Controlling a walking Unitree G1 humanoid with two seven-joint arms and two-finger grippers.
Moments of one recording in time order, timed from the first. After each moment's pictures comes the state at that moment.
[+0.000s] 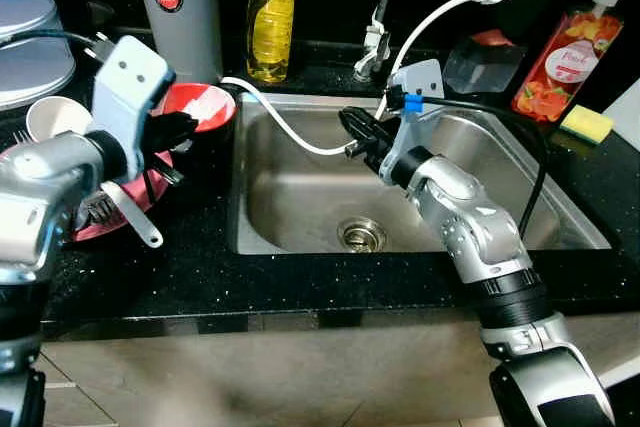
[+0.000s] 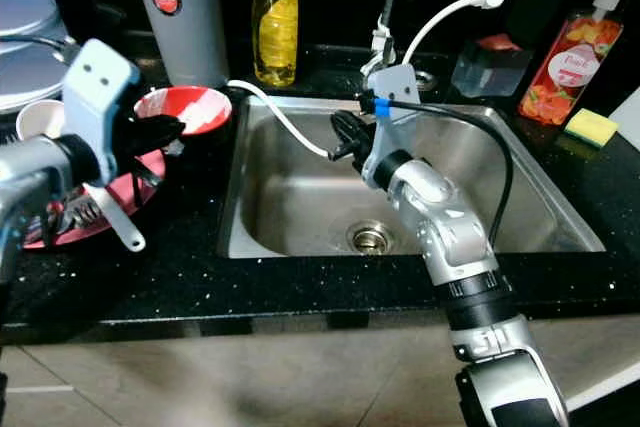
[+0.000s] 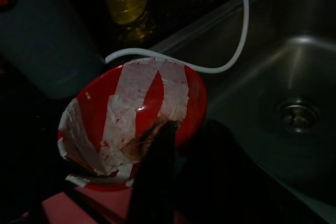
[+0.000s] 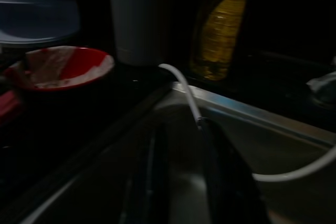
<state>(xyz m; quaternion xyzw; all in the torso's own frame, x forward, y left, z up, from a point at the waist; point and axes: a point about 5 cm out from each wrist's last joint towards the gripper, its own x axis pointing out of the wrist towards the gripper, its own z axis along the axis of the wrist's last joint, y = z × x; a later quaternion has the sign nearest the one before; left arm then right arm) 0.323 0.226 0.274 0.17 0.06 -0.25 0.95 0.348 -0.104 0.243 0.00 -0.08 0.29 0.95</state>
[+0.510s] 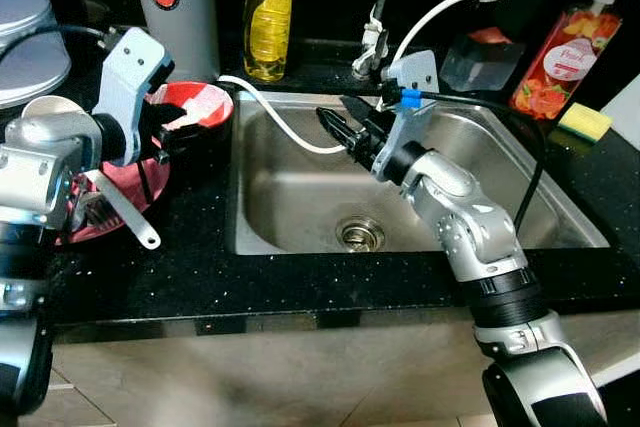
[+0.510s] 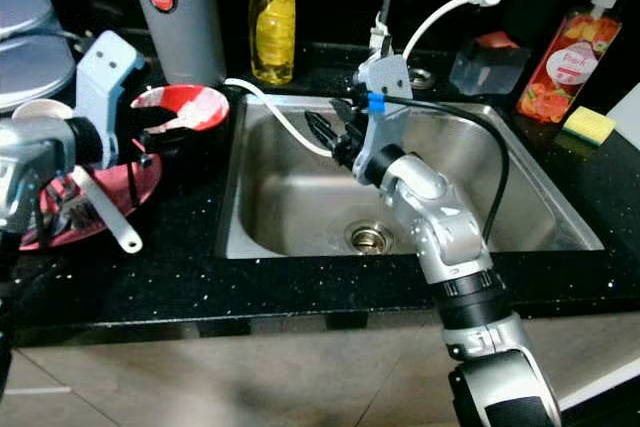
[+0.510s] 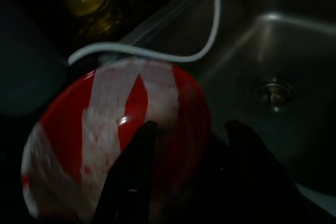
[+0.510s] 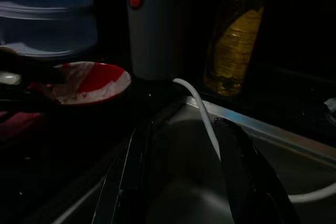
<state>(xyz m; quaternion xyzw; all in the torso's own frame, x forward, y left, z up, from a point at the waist) 0.356 0.227 0.281 0.20 0.10 -0.33 0.92 0.343 -0.096 0.255 0.01 -0.11 0.32 0.94</state>
